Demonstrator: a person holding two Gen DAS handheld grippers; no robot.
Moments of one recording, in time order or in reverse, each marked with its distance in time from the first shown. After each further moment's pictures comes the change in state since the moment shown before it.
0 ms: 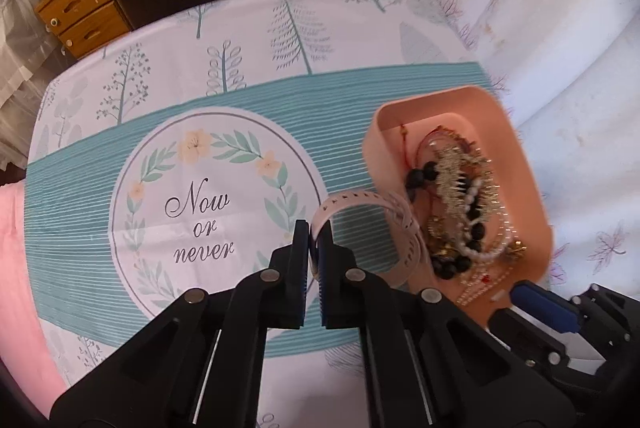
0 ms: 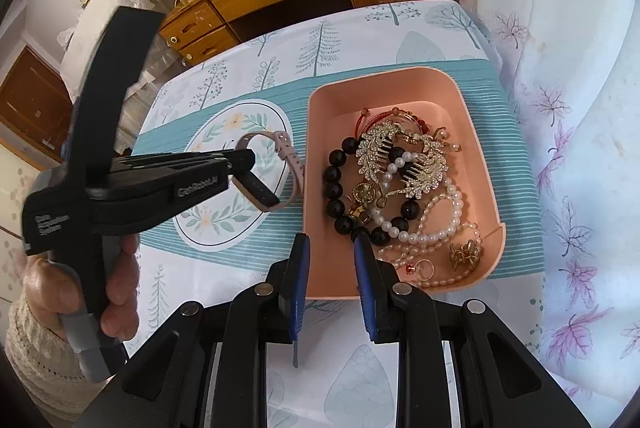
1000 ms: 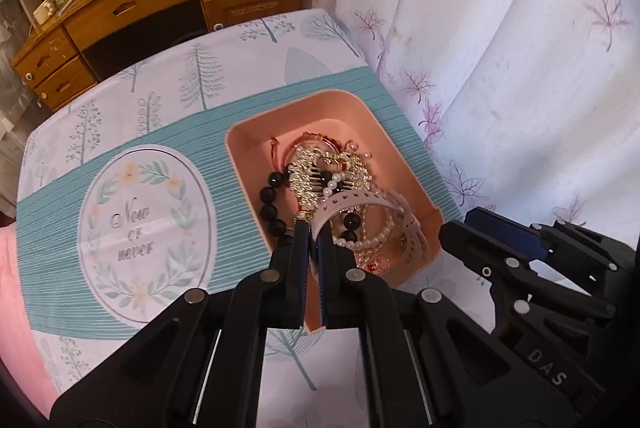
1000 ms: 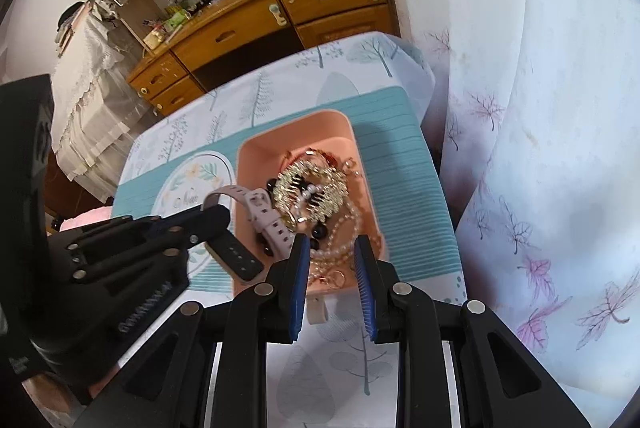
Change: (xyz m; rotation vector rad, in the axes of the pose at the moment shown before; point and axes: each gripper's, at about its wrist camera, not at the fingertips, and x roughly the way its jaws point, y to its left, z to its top) left arm -0.040 -0.104 -0.028 0.146 -0.100 -0.065; right arm -0.066 -0.071 -0.008 0.129 -0.122 -0.080
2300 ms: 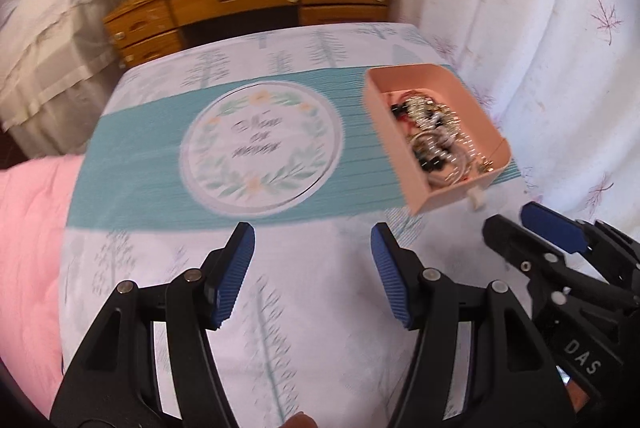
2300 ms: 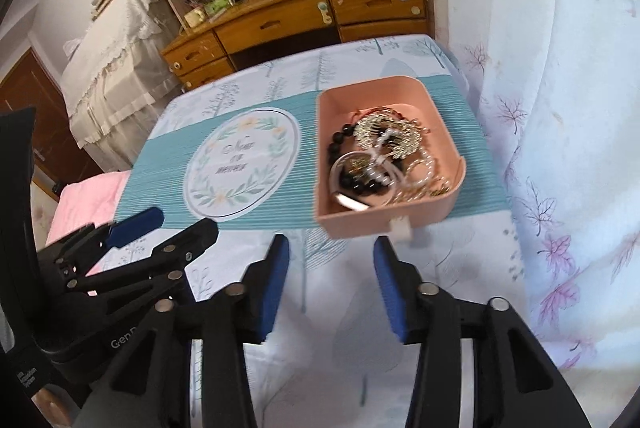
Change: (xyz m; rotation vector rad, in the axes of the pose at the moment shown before) left arm -0.082 0.076 -0.148 -0.204 -0.152 0.208; right arm -0.018 0.098 -0.115 -0.144 -0.089 0.018
